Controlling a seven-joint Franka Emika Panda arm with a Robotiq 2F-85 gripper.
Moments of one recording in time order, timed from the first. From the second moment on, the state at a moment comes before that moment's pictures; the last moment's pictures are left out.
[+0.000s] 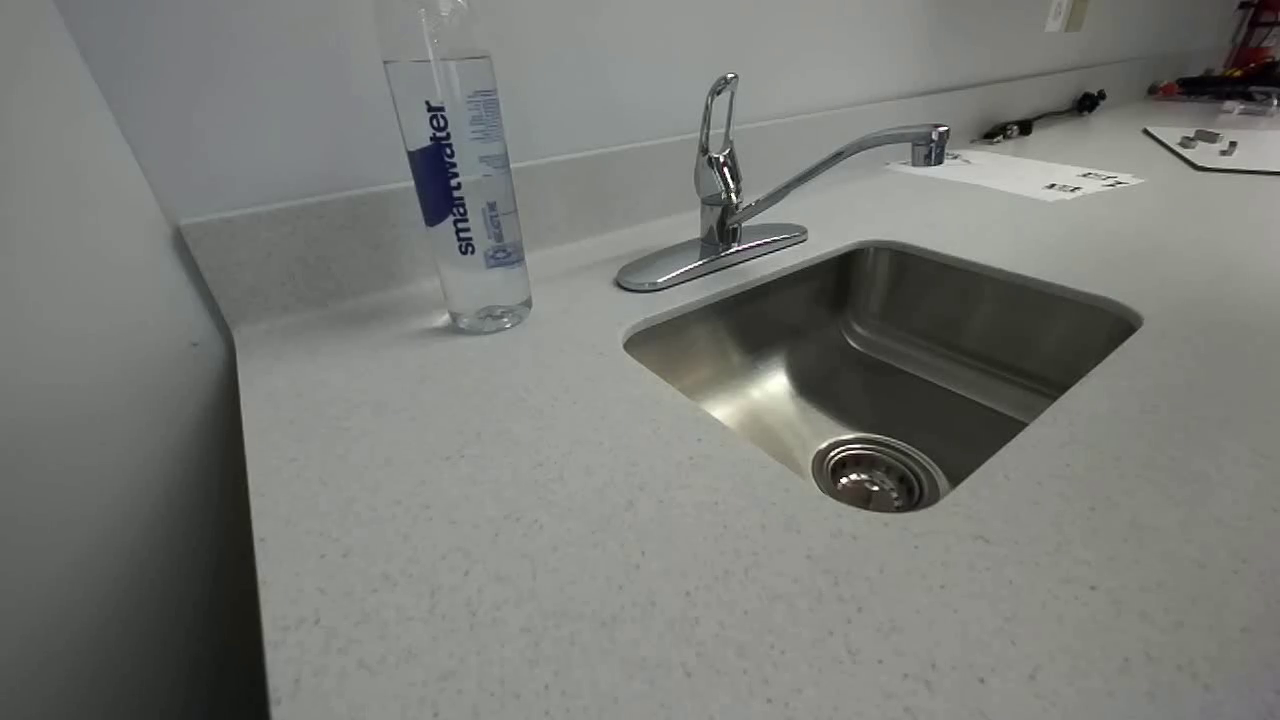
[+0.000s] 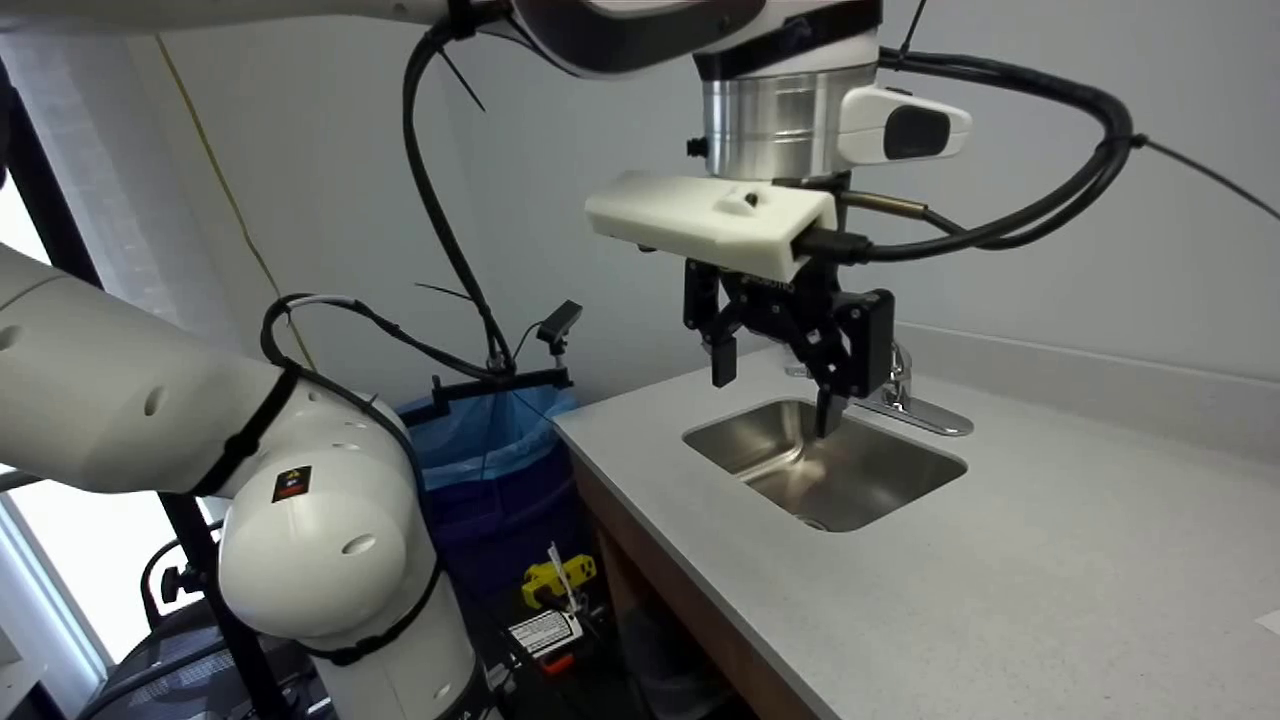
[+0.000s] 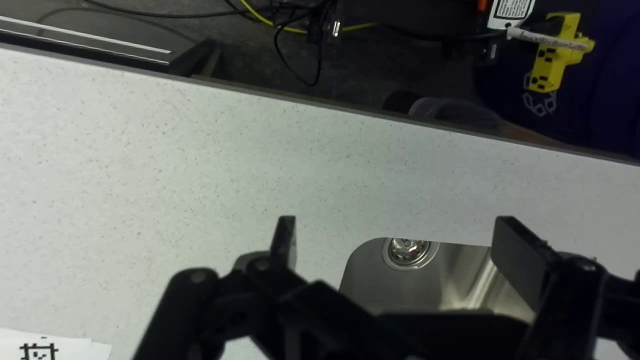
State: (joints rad) arm -0.09 -0.75 -0.44 -2.49 -0.08 1.77 -0.56
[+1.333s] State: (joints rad) arm -0.02 -0.43 -0.29 -2.48 0.00 1.97 -0.55
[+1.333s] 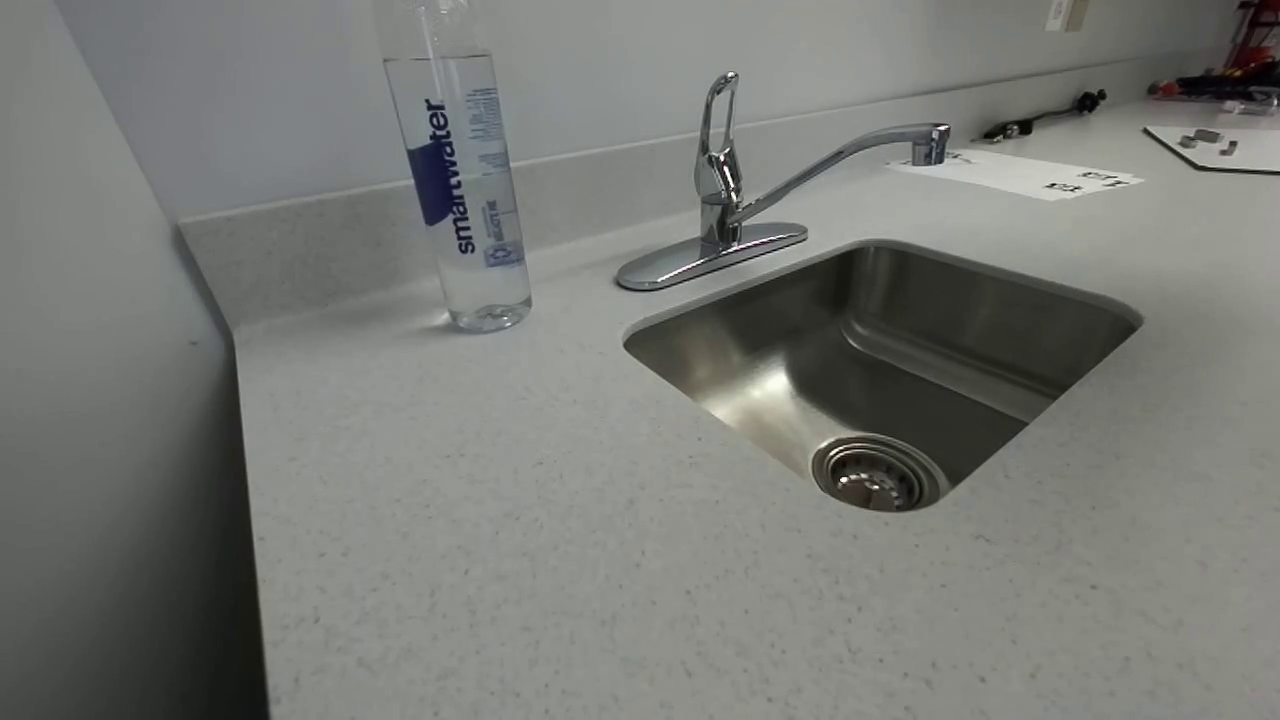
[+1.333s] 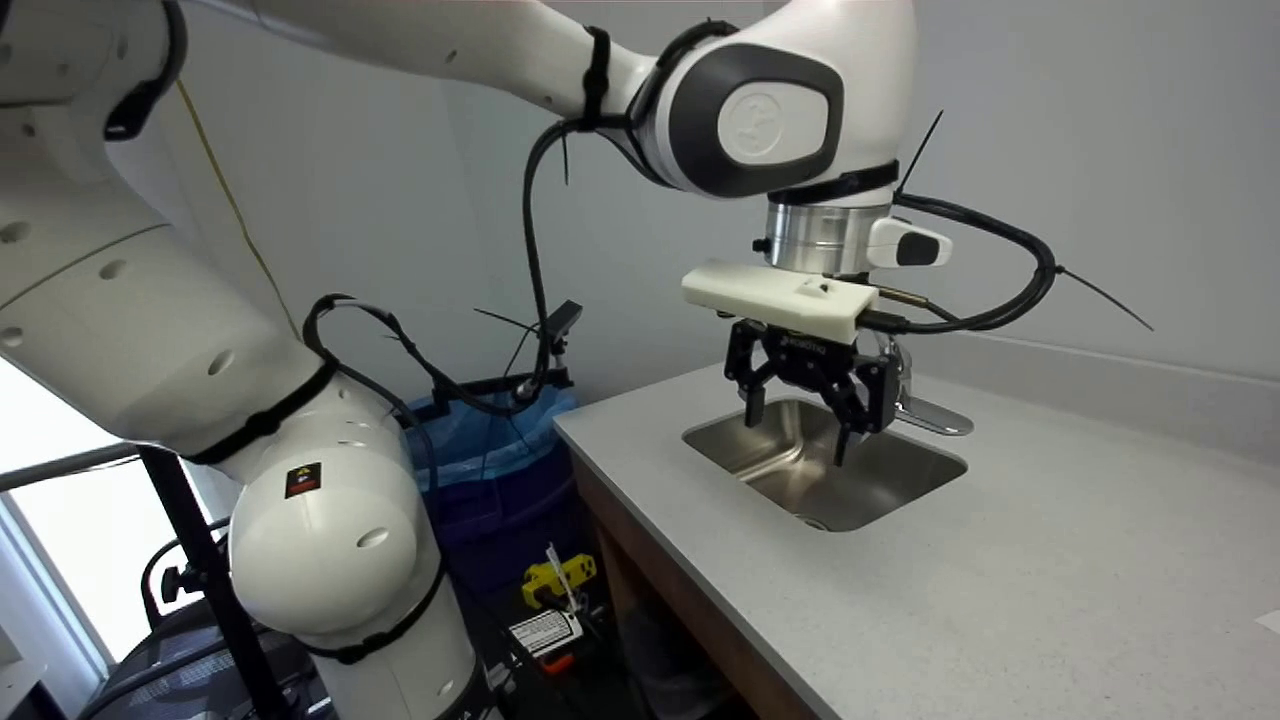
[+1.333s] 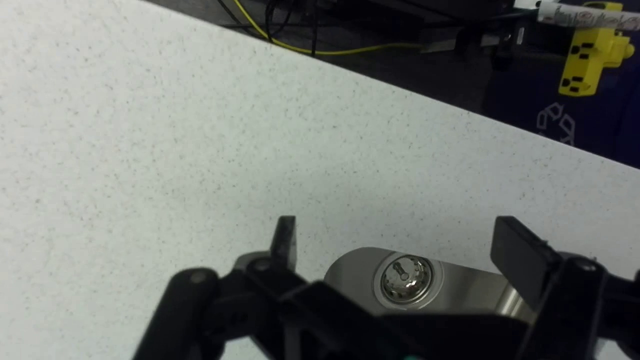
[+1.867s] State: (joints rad) arm 0.01 -0.20 -0.17 -2.40 0.07 2.15 -0.55
